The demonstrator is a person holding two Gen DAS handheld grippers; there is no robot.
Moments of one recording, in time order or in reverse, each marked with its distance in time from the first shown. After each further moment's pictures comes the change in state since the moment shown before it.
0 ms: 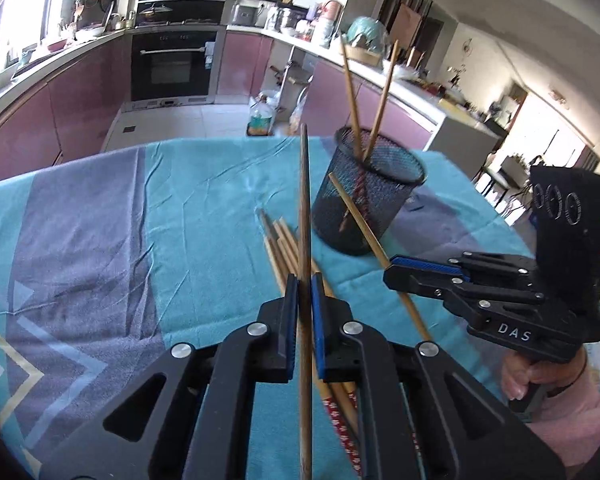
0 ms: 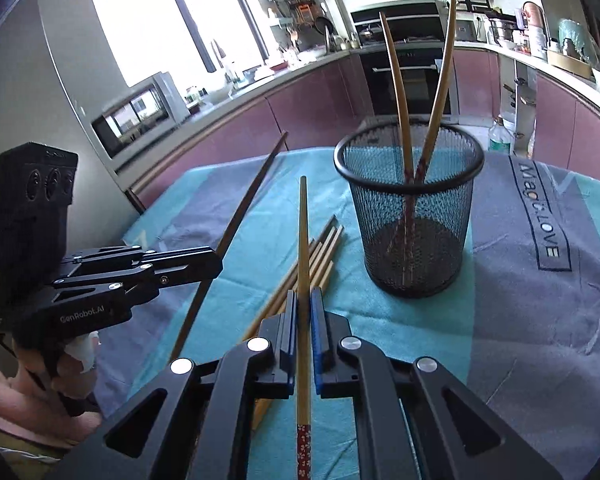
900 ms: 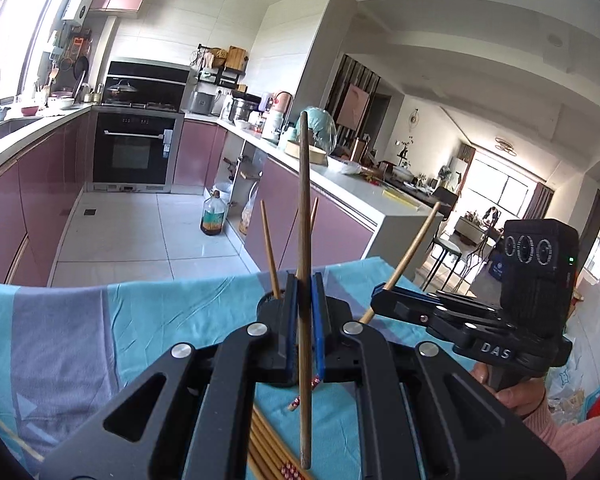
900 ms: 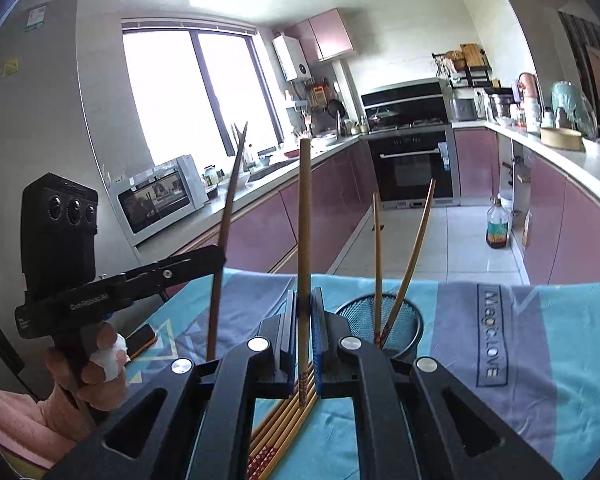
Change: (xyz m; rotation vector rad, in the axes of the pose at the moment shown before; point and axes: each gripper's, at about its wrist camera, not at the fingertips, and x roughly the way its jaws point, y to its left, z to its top) left arm -0.074 -0.045 0.083 0.055 -0.331 -0.156; right arm -0.089 -0.003 0.064 -0.067 -0.297 0.010
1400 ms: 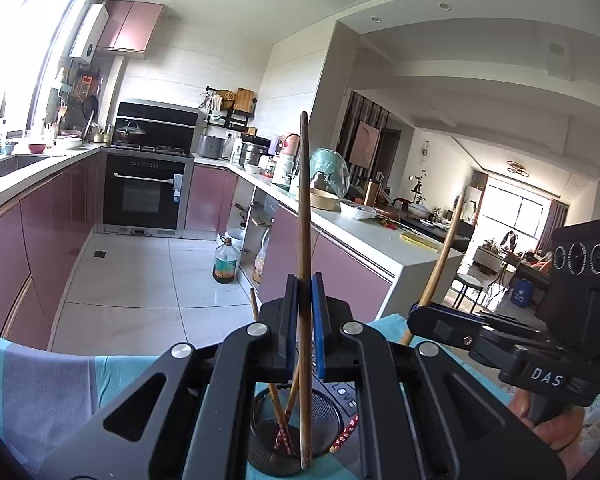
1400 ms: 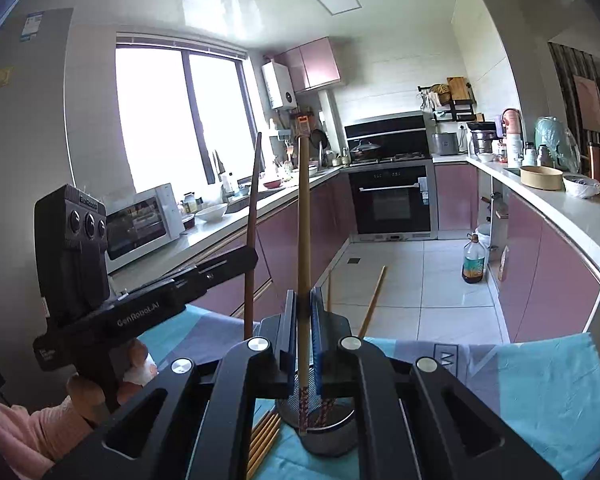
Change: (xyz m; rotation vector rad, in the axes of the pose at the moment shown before) left arm 0.061 -0.028 0.056 0.040 -0.150 0.071; right arm -0.010 -0.033 0.049 -0.034 -0.099 -0.083
